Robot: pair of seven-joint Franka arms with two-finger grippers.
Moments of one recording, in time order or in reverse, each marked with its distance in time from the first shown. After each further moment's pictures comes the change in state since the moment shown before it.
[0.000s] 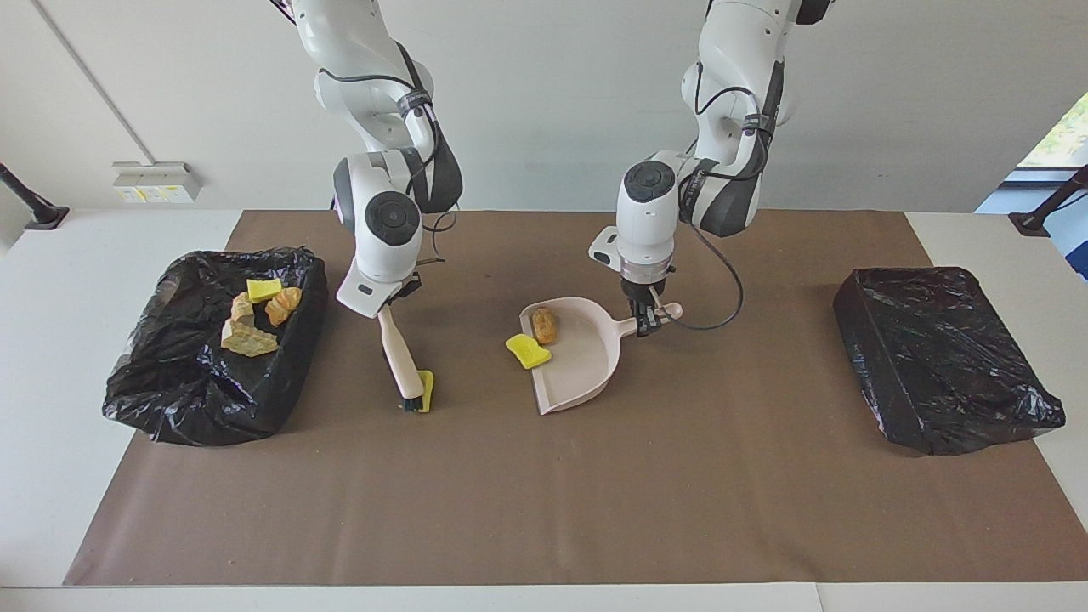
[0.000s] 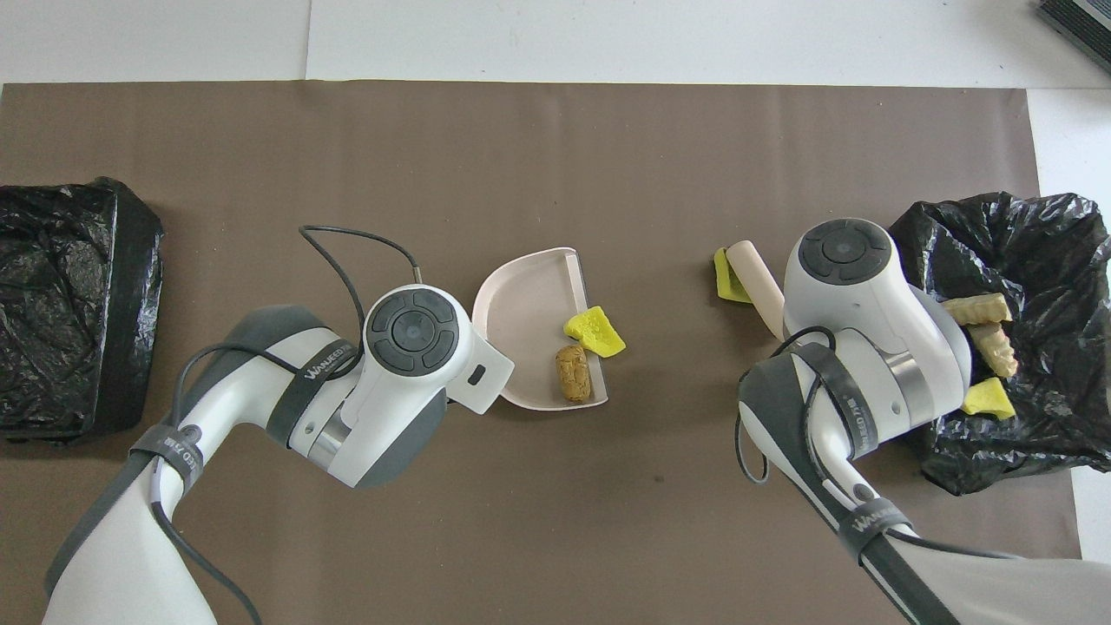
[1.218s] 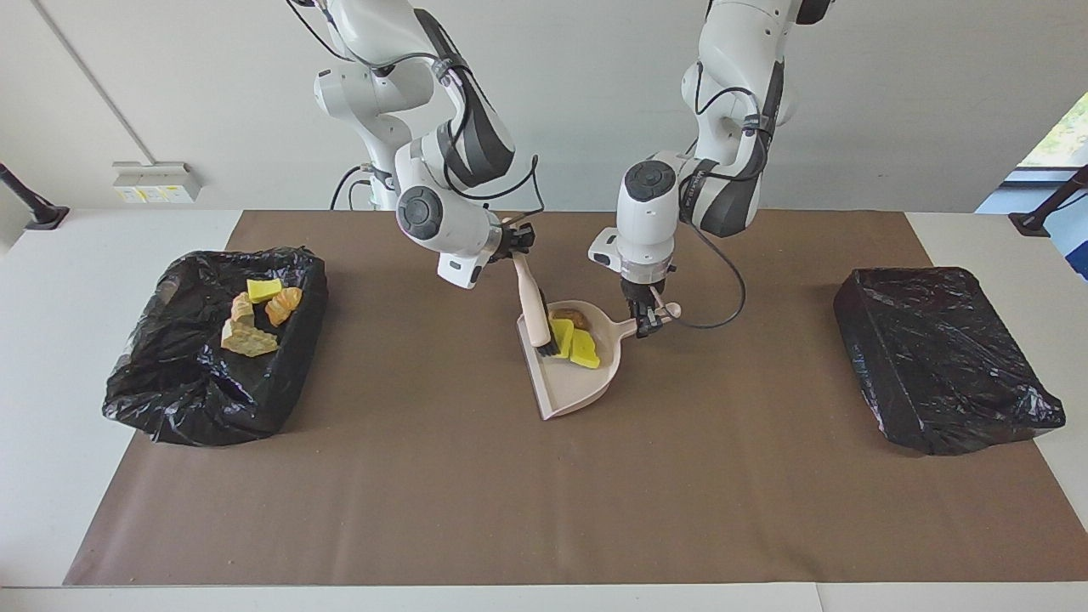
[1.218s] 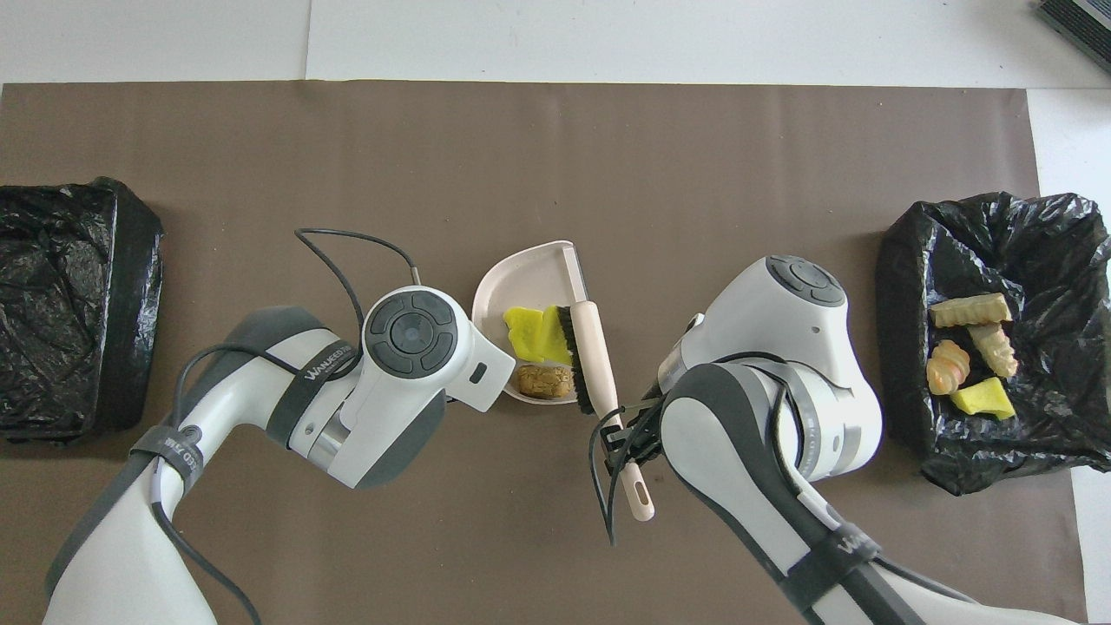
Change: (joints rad) left arm 0.000 -0.001 0.000 -0.005 0.000 0.017 -0.031; right arm 0.174 -0.059 0.008 -0.015 0.799 -0.070 0.011
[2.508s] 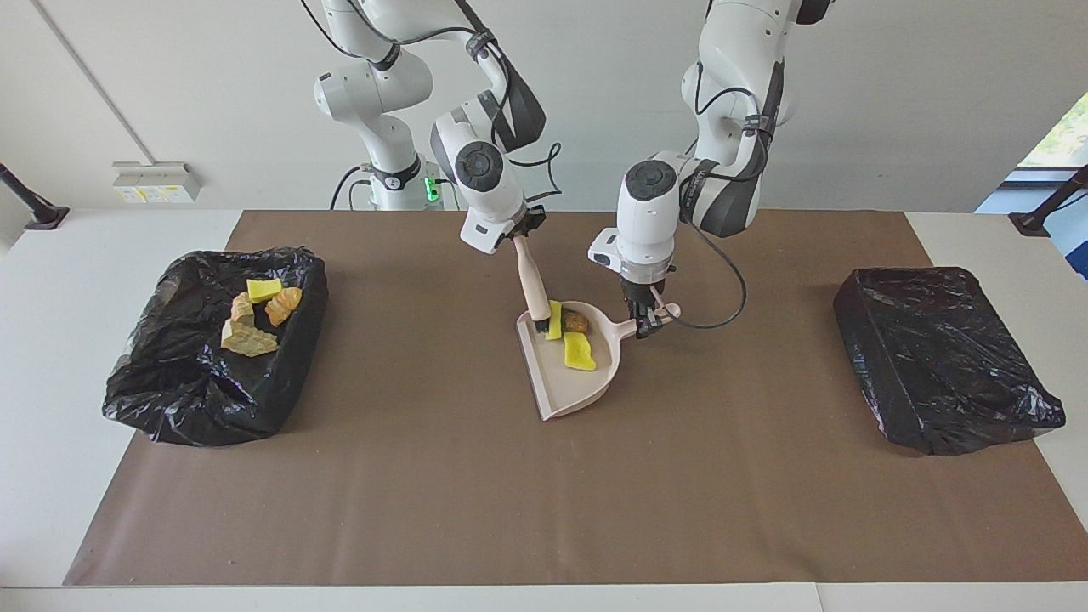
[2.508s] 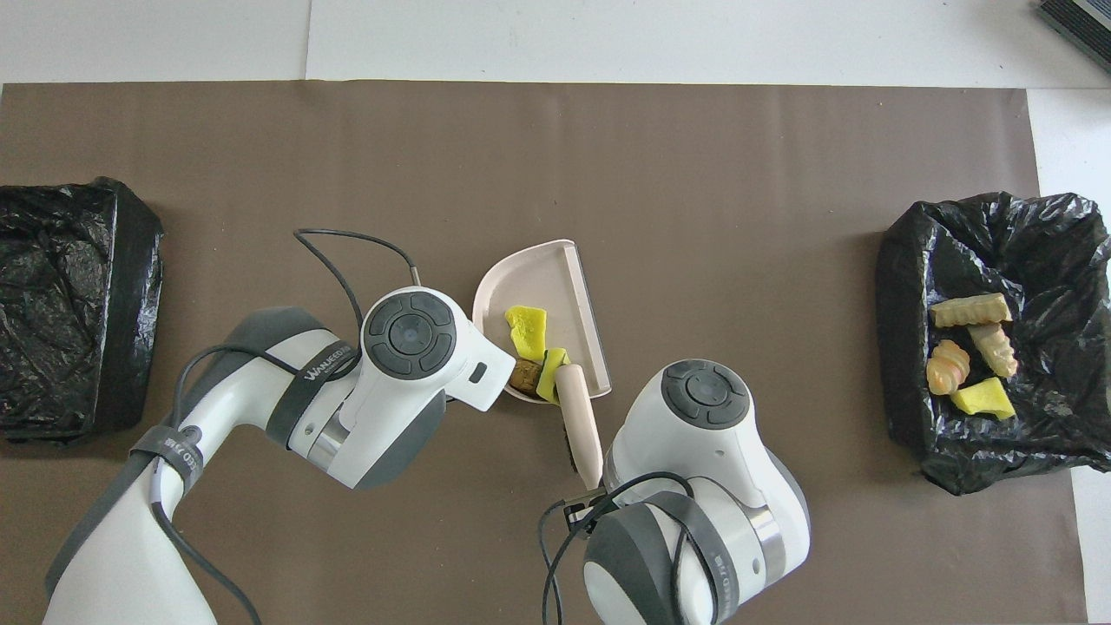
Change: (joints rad) left arm 0.000 -0.001 0.000 -0.003 -0.001 0.010 -0.004; right arm 0.198 -0.109 0.014 -0.180 -0.094 0.107 0.231
